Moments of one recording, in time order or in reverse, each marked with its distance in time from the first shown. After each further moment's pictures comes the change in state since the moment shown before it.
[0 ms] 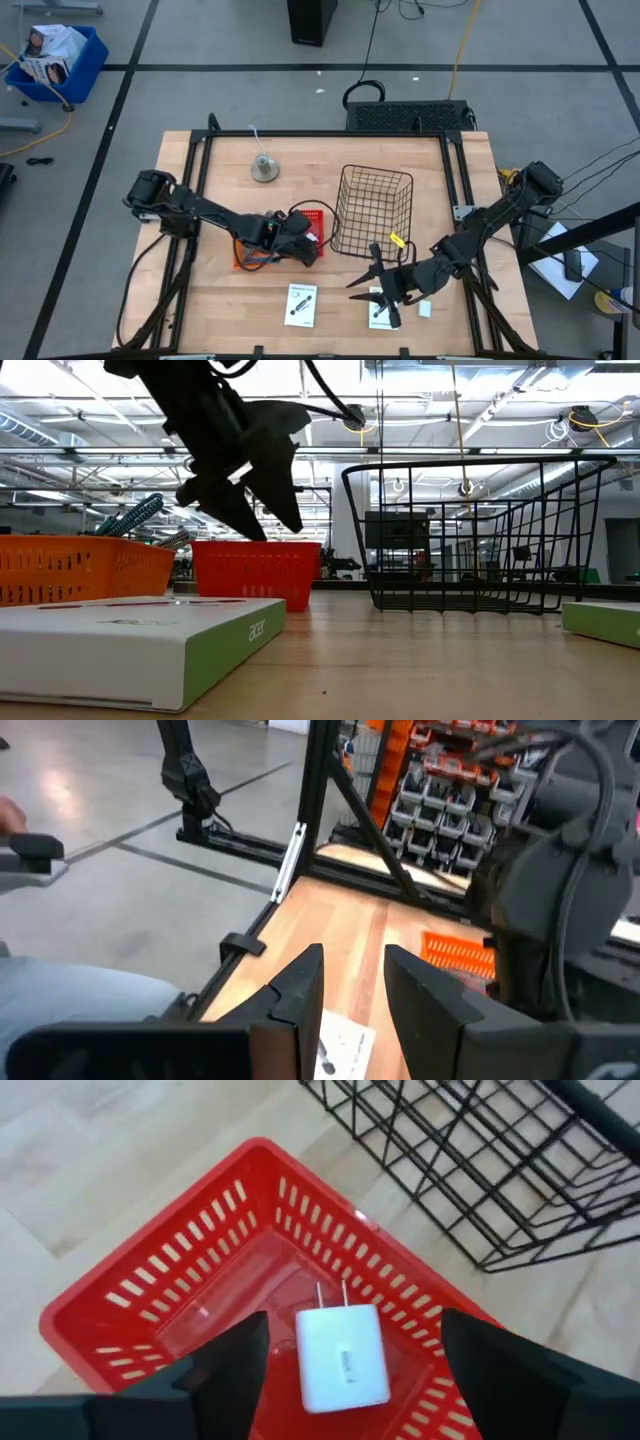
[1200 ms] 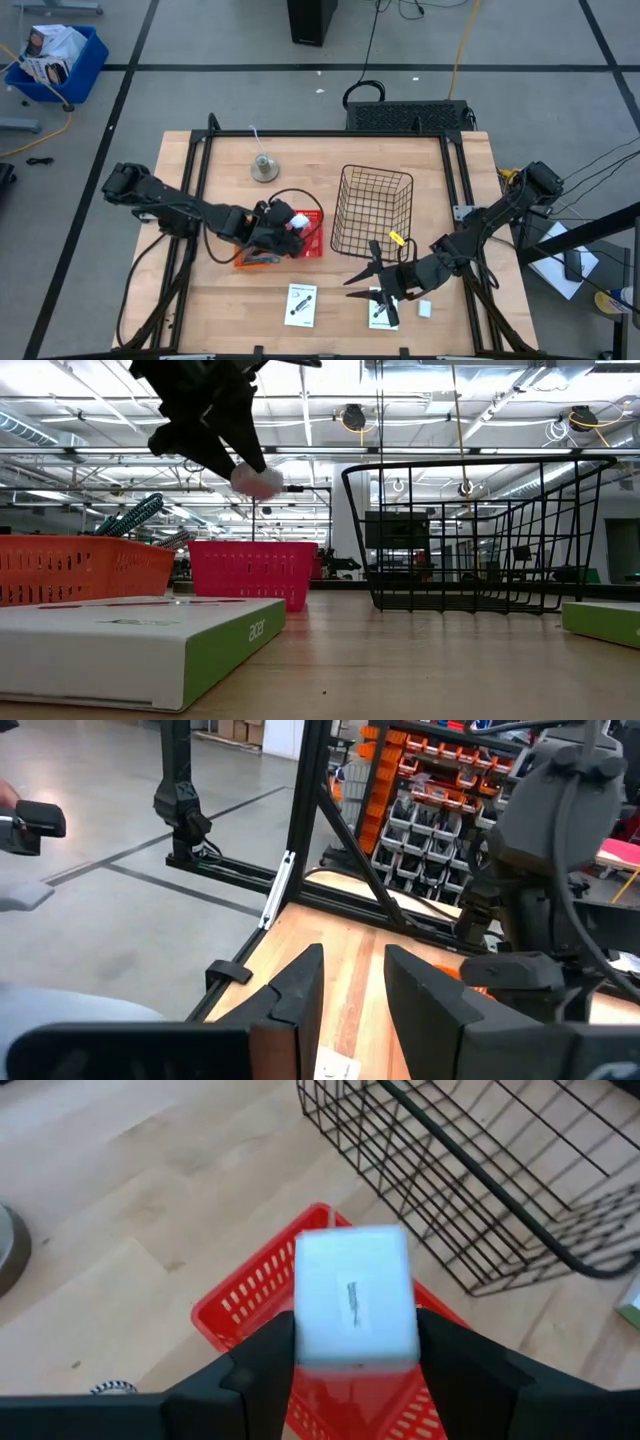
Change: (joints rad) left arm -0.036 -0.219 -0.001 -0.191 -0.099 -0.052; right arm -0.016 0.001 0.001 0.085 0.005 -0.056
